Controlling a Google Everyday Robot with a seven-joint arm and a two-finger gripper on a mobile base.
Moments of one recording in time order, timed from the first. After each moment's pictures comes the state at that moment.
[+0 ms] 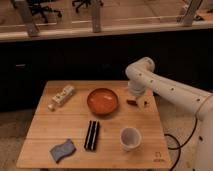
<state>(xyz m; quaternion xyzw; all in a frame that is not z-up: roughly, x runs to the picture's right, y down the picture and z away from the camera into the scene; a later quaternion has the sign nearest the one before) 0.174 0.072 0.837 -0.29 -0.06 -0.27 0.92</state>
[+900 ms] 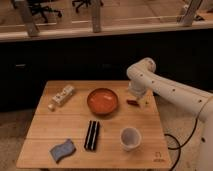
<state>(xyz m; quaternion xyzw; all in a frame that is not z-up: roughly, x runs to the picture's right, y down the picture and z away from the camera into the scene) 0.181 0.072 0.835 -0.28 -0.06 -0.29 0.91</state>
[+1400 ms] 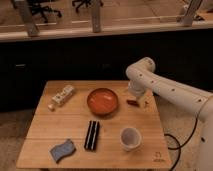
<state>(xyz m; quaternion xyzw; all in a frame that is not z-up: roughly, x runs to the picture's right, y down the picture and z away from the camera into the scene) 0.177 0.070 0.835 -0.28 -0.06 -0.31 0.91</state>
